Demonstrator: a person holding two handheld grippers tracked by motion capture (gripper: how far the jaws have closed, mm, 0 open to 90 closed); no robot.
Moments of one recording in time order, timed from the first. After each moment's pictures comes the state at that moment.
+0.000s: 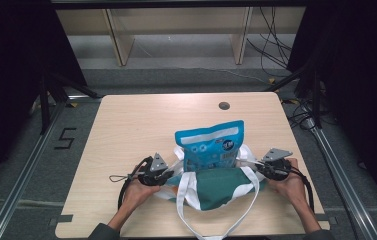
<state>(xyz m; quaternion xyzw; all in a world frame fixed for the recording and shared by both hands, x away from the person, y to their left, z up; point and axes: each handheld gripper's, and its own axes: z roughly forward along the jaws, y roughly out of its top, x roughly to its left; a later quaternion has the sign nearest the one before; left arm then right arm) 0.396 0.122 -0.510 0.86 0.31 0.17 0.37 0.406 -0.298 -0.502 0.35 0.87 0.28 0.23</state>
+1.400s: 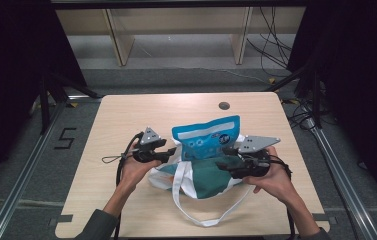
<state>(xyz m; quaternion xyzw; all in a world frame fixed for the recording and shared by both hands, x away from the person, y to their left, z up) 0.431 0.125 -0.449 0.80 0.35 0.17 0.45 0.376 -0.201 -0.396 0.22 0.85 0.46 0.14</state>
